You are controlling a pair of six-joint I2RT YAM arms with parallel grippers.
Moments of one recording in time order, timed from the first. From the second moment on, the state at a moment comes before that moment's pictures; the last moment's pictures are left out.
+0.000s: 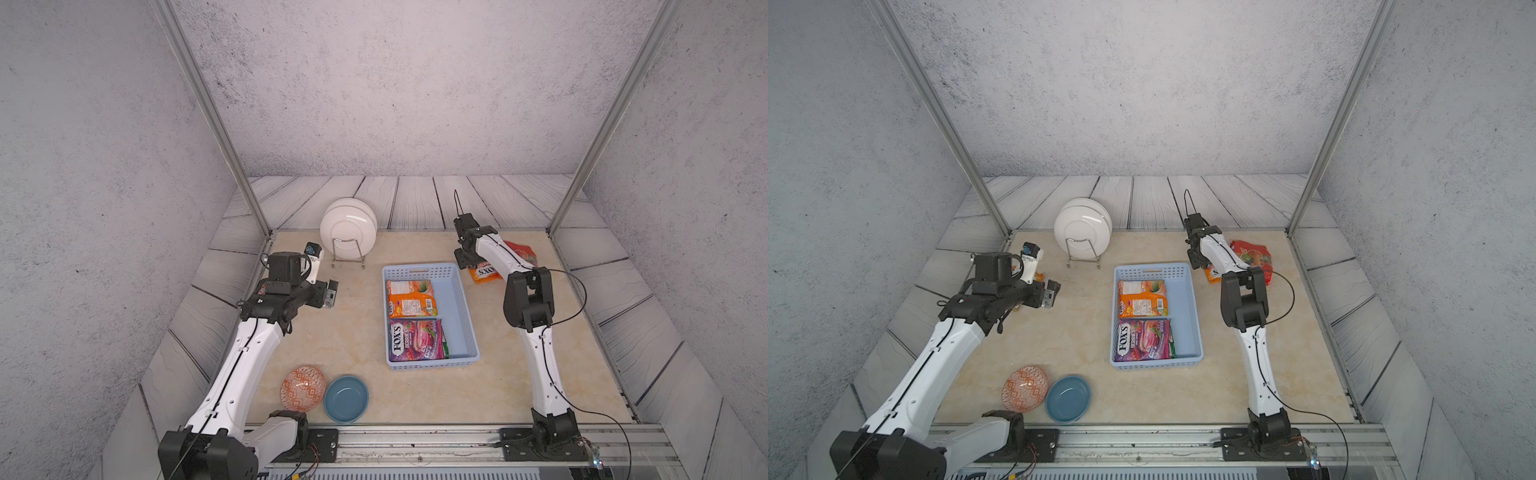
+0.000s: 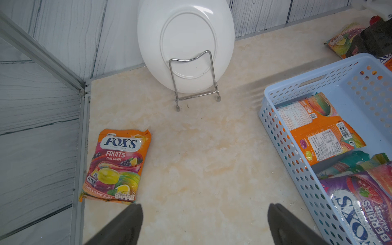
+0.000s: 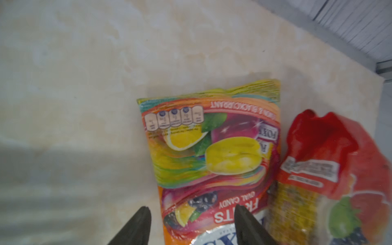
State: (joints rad) left arm -0.11 1.13 1.04 -0.61 0.10 0.16; right arm 0.28 2.50 2.23 -0.93 0.34 -0.03
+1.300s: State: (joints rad) left arm -0.10 1.12 1.05 -0.62 0.11 0.16; right arm 0.29 2.50 2.20 -0.95 0.35 -0.04
